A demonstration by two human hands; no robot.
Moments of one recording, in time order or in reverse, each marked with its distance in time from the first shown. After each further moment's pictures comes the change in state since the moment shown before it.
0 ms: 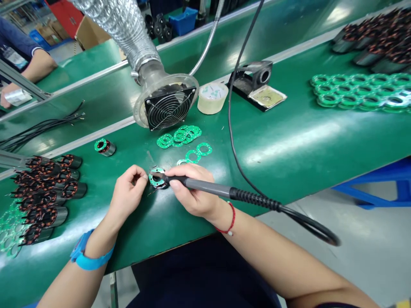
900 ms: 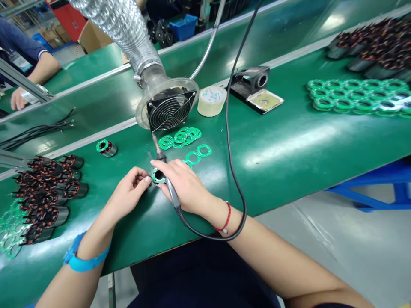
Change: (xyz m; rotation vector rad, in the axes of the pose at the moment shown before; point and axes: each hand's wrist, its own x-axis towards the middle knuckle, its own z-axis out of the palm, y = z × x) left_hand -0.002 -0.002 -0.011 -0.031 -0.215 -0.053; right_hand 0.006 0.012 0.014 -0.335 -0.437 -0.054
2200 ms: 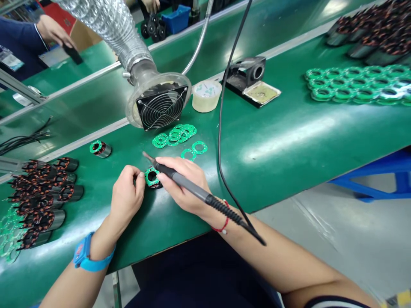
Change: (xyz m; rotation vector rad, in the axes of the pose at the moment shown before) left_hand 0.005 -0.002 0.023 0.492 0.396 0.235; right_hand -0.005 -0.010 -0.016 0.164 0.408 0.053
